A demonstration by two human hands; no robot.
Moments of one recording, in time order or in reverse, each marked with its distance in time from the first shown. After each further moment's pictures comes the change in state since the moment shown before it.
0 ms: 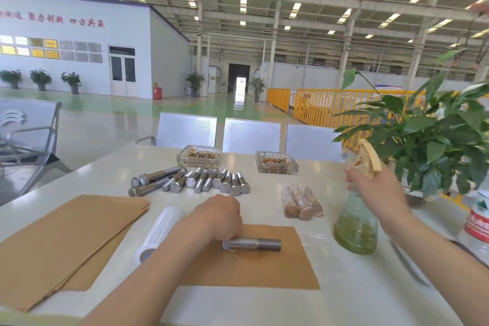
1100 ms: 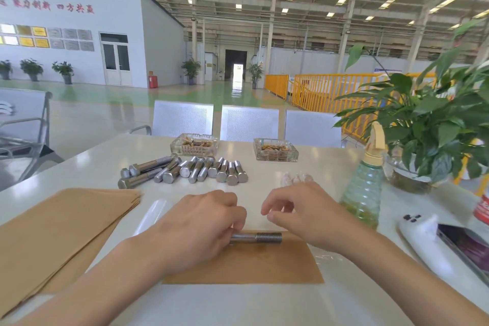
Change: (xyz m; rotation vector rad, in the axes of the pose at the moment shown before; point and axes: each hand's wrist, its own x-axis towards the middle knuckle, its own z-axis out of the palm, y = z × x) left_hand -0.054 -0.022 0.002 0.211 0.355 0.530; right_hand -0.087 -0.050 0.050 -0.371 -0.733 -0.427
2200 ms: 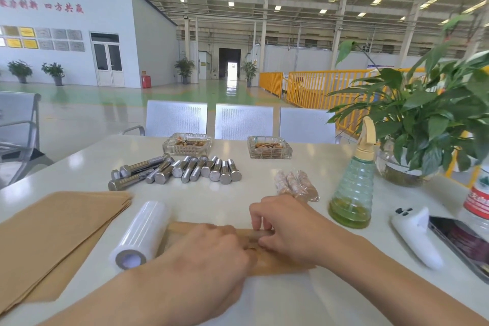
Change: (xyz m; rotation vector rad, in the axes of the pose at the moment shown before) left_hand -0.012 0.051 -0.008 0.141 -0.202 0.216; right_hand 0.012 0.021 0.034 -0.261 -0.065 -0.269
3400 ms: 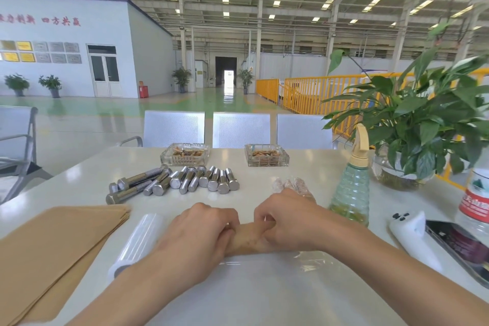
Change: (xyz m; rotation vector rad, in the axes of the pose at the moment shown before) left_hand 0.015 -0.036 0.013 -0.327 0.175 -0.502; right_hand 0.005 -0.021 -0.045 0.024 -0.192 0.280
